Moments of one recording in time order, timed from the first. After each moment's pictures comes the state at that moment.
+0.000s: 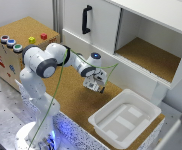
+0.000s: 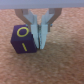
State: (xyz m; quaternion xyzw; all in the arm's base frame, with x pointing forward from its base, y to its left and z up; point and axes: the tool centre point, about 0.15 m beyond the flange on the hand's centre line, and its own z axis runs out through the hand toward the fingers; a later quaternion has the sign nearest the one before) arm 0.429 -0.013 0.204 -0.98 -0.16 -0.06 0.06
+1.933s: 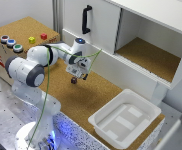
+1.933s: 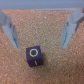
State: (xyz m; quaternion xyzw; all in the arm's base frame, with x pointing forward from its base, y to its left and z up) arm 0.374 0.068 0.286 -0.99 -0.12 -0.05 0.05
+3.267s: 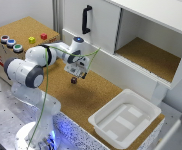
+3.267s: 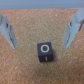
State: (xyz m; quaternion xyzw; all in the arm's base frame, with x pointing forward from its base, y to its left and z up) arm 0.357 0.093 0.285 -0.98 -0.17 -0.04 0.04
